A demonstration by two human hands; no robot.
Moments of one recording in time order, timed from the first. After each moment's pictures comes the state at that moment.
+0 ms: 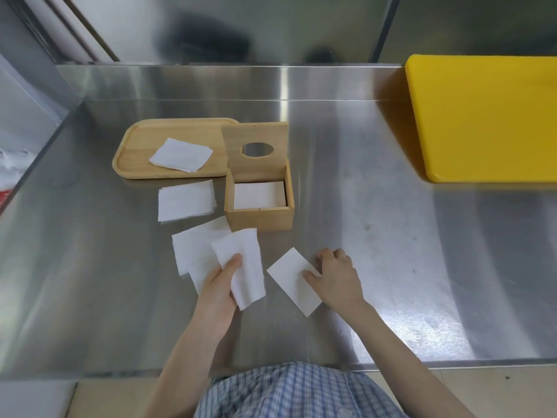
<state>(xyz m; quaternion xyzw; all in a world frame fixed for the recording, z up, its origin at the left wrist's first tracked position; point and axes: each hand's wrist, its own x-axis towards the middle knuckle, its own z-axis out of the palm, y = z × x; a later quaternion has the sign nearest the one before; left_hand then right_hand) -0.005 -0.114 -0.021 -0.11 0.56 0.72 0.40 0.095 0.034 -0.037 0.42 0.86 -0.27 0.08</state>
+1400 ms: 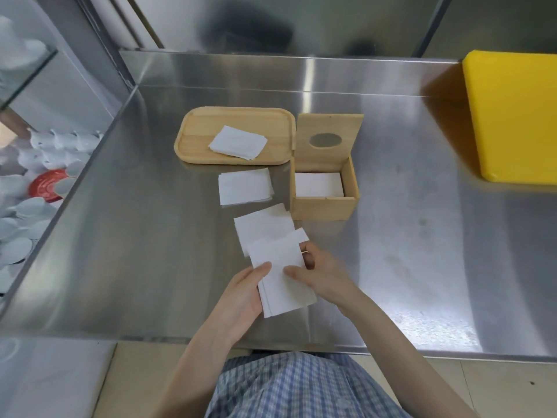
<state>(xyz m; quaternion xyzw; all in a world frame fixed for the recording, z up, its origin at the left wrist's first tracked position) -0.033 -0.203 -0.011 -0.03 0.50 0.69 0.52 0.036 -0.069 0.008 0.31 0.73 -0.60 0.09</state>
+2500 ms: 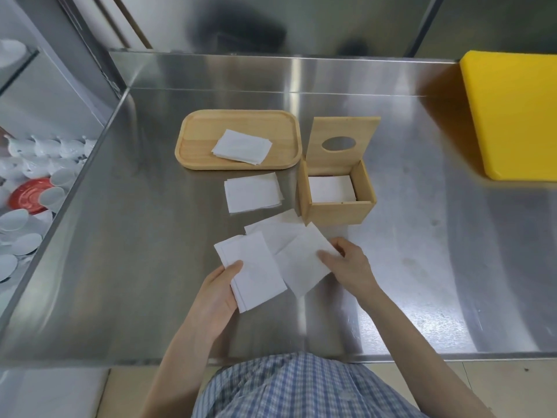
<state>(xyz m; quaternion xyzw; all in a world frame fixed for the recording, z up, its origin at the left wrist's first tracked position) -0.096 -0.241 -0.030 -0.08 0.53 0.70 0.48 0.013 -0.058 -0.013 0.44 0.73 -0.52 -0.02</state>
